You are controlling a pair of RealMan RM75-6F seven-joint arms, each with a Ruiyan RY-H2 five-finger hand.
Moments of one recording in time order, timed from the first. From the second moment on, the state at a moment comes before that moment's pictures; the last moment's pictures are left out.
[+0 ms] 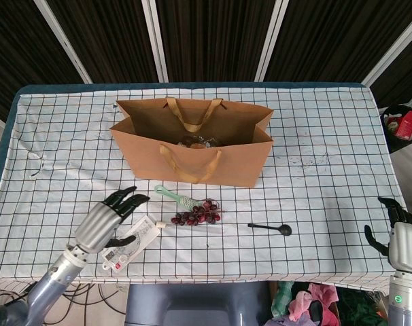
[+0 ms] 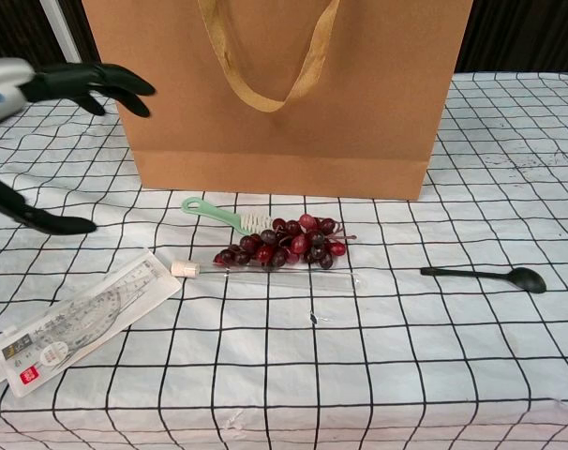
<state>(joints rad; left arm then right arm) -0.51 -1.40 0.03 -1.65 1.69 1.34 0.10 0.04 -1.36 0.19 -1.40 -1.37 1.57 0.03</state>
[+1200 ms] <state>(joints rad) -0.86 -1.92 -0.24 -1.34 1.11 0.91 0.48 0.02 -1.34 0.23 -1.37 -1.33 1.58 0.11</state>
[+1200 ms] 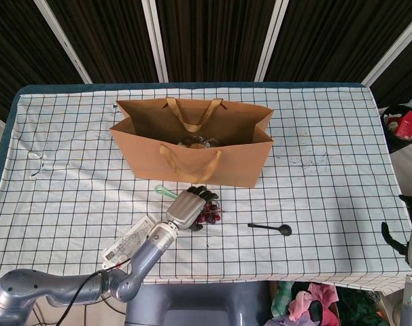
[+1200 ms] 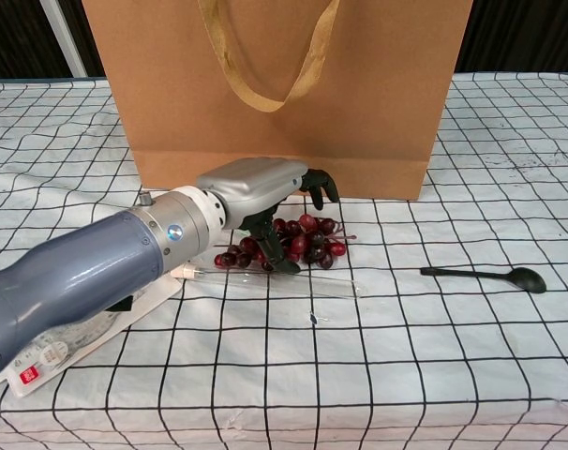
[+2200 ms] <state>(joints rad) -0.88 -1.97 -0.22 -1.21 1.18 0.94 0.39 0.03 -1.35 0.22 -1.36 -1.33 1.57 0.11</state>
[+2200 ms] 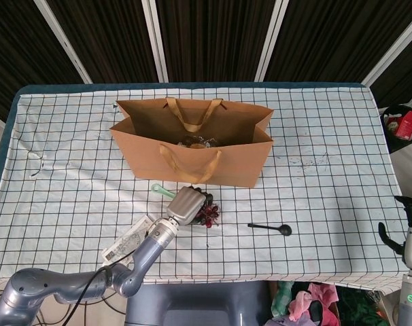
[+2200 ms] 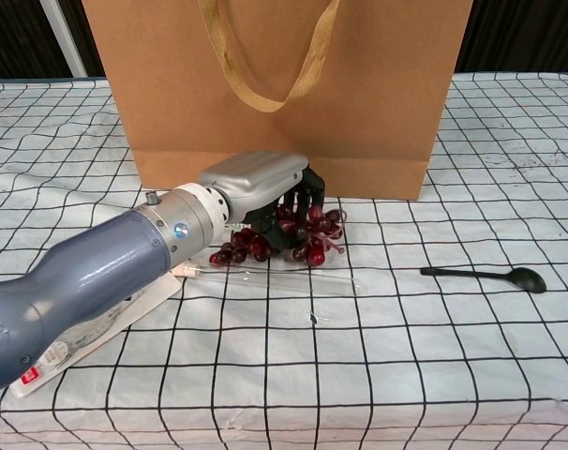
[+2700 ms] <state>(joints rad) -0.88 -1.92 -0.23 -1.28 1.23 0.98 0.37 0.03 -1.35 0.23 -1.36 -1.33 1.57 0.11</state>
